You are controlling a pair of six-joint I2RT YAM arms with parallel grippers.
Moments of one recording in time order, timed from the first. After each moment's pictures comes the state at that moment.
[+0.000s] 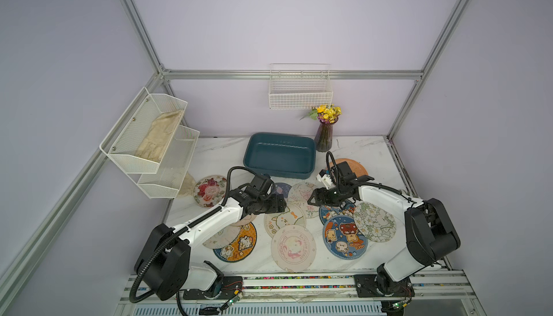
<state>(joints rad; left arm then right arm) -0.60 1.36 0.88 -0.52 0.14 -0.66 0.45 1.60 1.00 -0.52 -0.53 0.31</state>
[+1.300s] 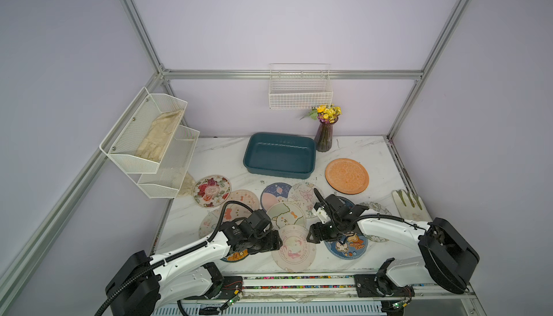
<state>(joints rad) -0.85 1.07 0.53 -0.54 0.19 -0.98 0.76 1.38 0.65 -0.46 -0.41 0.59</state>
